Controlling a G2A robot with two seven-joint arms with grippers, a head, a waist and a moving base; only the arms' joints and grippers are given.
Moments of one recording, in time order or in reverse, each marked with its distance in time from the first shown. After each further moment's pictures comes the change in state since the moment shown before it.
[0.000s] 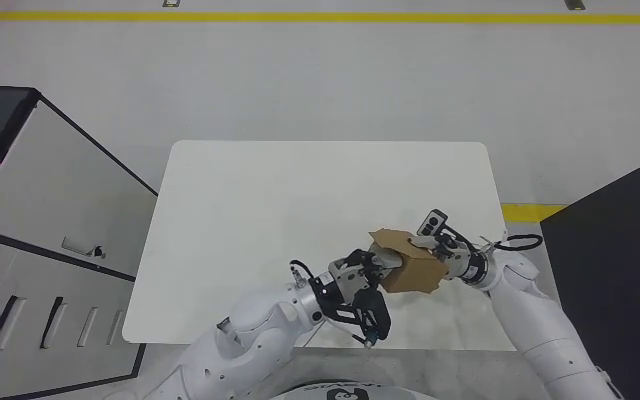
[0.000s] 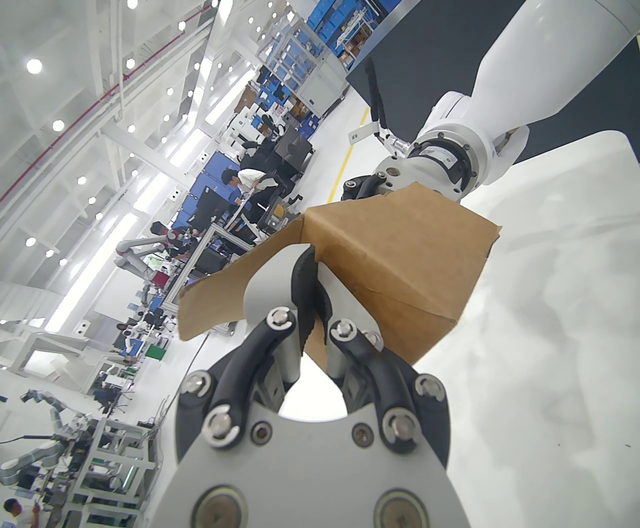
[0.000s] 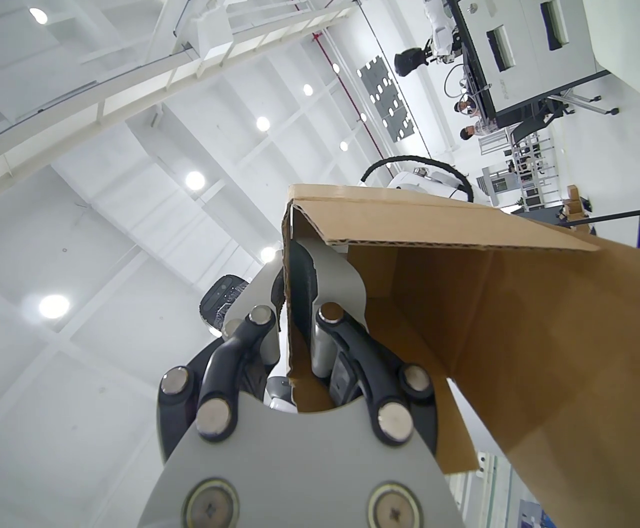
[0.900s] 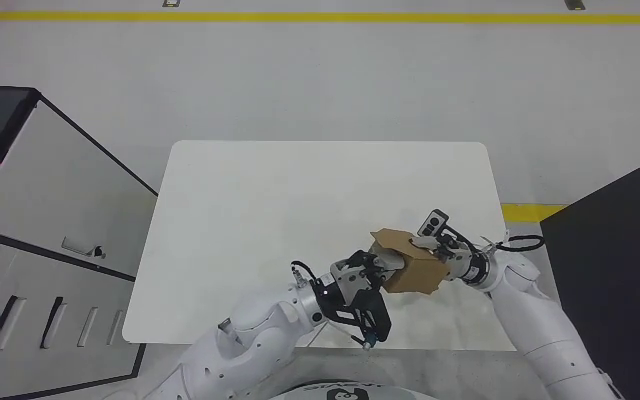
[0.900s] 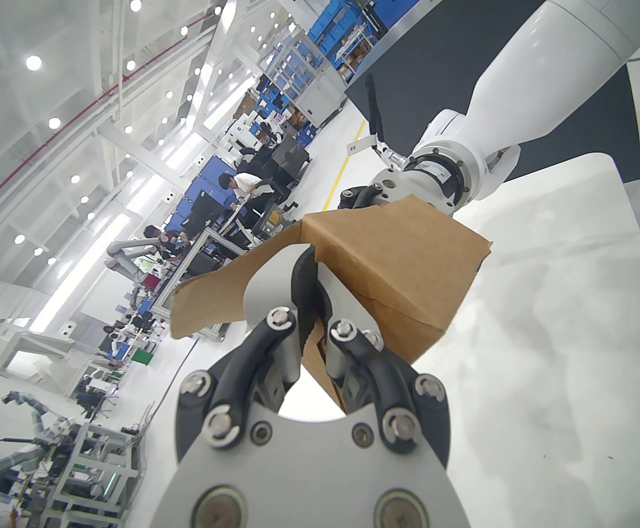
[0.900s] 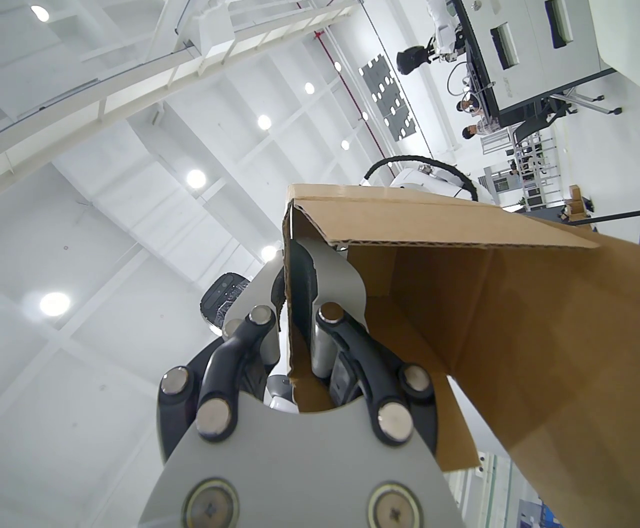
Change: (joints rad) left arm -0.004 -0.001 0.003 0.002 -0.042 -0.004 0.016; right arm -0.012 0.003 0.009 -0.016 0.007 0.002 -0.004
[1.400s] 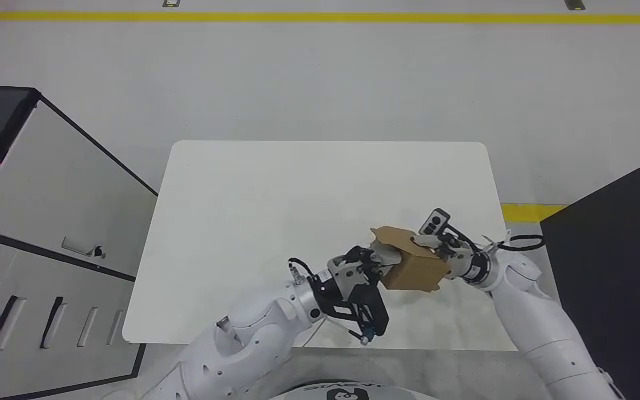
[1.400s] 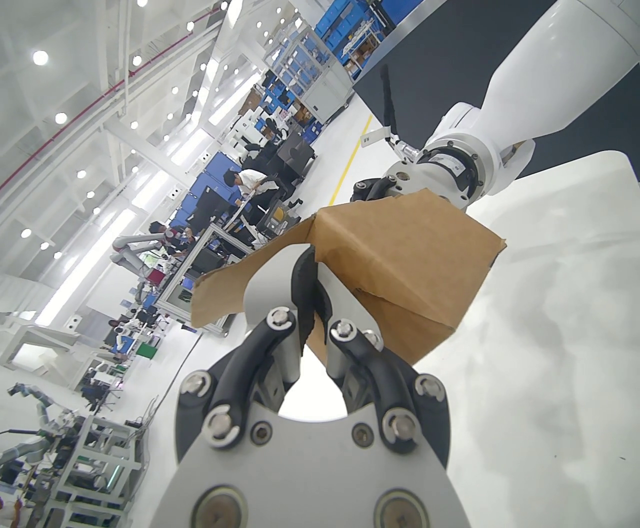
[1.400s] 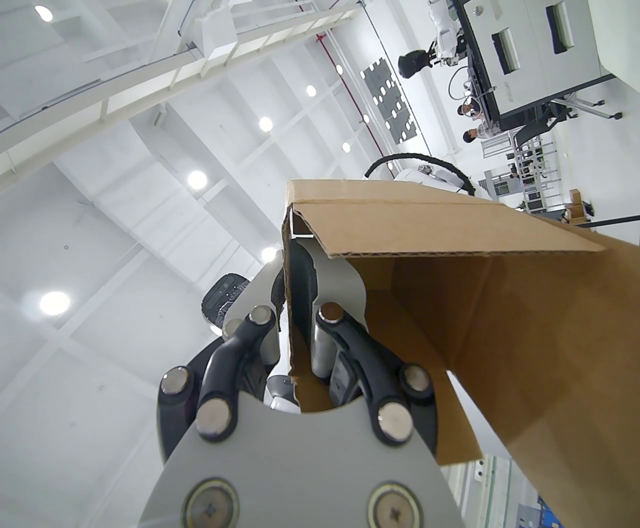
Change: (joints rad) left arm -0.003 0.001 -0.009 0.003 -0.013 0.002 -0.002; right arm 0.005 0.000 0.001 0.008 0.006 -0.004 0.003
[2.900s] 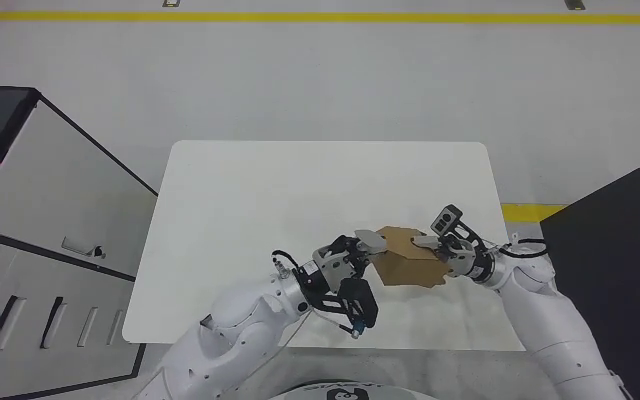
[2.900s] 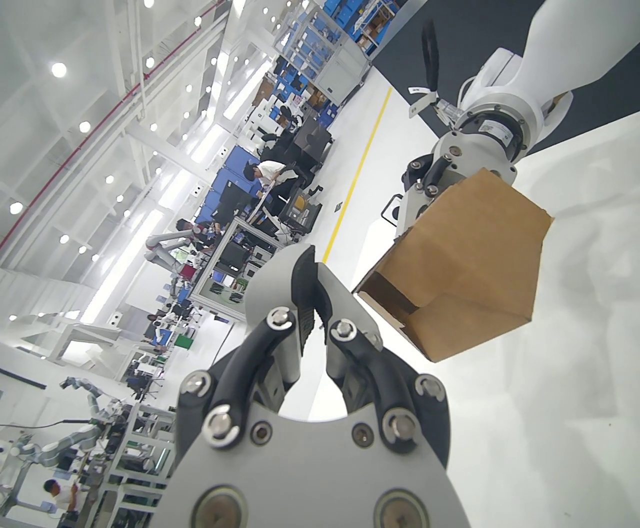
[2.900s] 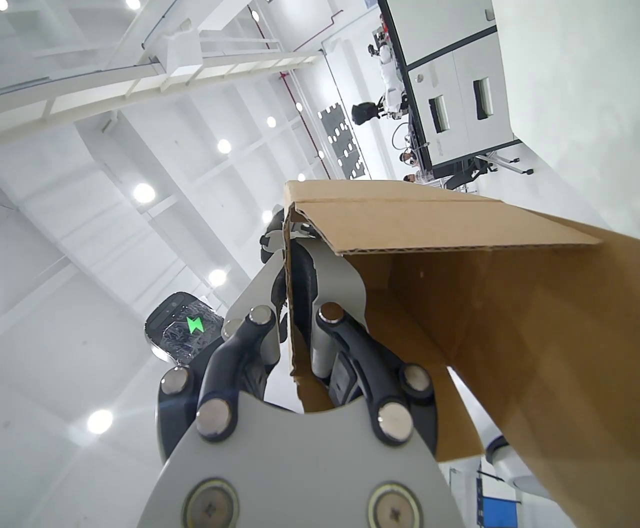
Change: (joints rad) left arm 0.026 0.019 -0.082 -0.070 0.072 -0.020 -0.031; right arm -0.012 0.017 0.061 0.006 -0.140 -0.125 -0.040
